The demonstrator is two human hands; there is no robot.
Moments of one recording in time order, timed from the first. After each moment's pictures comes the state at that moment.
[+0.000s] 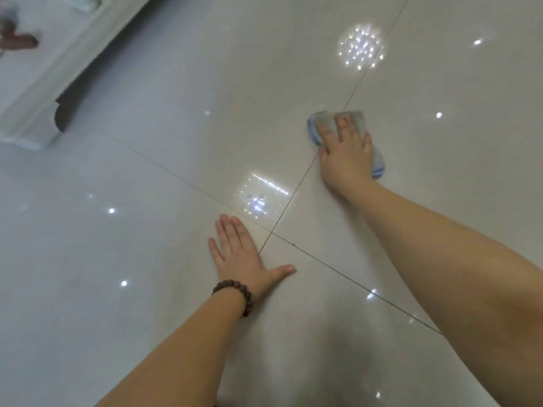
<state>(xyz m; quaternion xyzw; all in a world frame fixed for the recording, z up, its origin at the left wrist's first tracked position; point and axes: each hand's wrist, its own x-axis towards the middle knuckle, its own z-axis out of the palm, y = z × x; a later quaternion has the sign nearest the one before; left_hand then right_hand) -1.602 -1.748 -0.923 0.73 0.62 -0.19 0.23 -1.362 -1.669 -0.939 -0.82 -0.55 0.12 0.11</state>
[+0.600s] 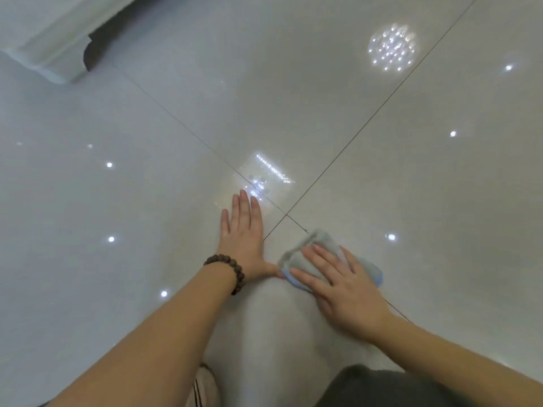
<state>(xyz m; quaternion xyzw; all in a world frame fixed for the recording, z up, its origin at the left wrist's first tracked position) -1.627 -1.748 -0.919 0.77 0.54 -0.22 0.26 -1.432 -1.873 -0.937 -0.55 -0.82 0.14 0.03</state>
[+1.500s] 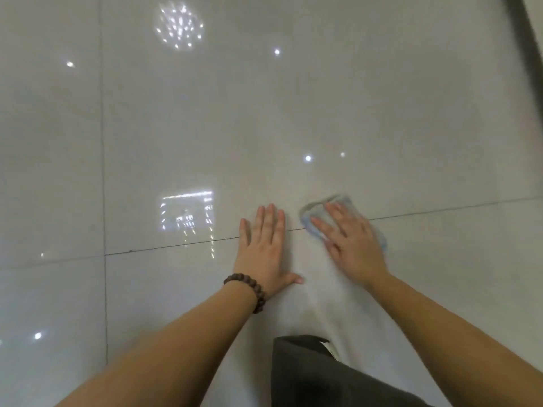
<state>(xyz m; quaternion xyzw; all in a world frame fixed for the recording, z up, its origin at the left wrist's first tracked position) -1.428 -1.936 -0.892 0.94 0.10 -0.27 0.17 -1.320 -2.131 -0.945 -0.91 -0.40 0.03 0.07</state>
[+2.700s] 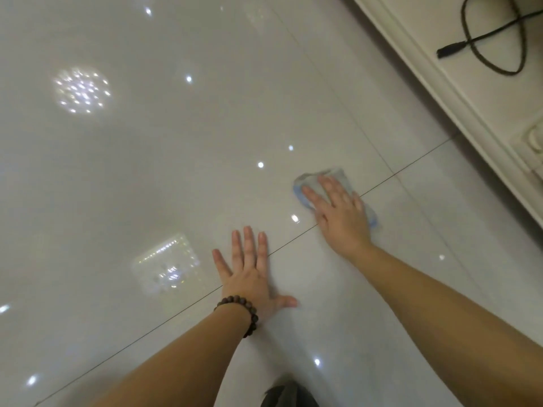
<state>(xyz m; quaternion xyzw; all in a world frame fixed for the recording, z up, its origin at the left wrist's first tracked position) -1.323 -2.030 -0.916 0.93 -0.01 -0.37 0.06 -1.216 -2.226 -0.944 -0.98 -0.13 0.03 0.11</state>
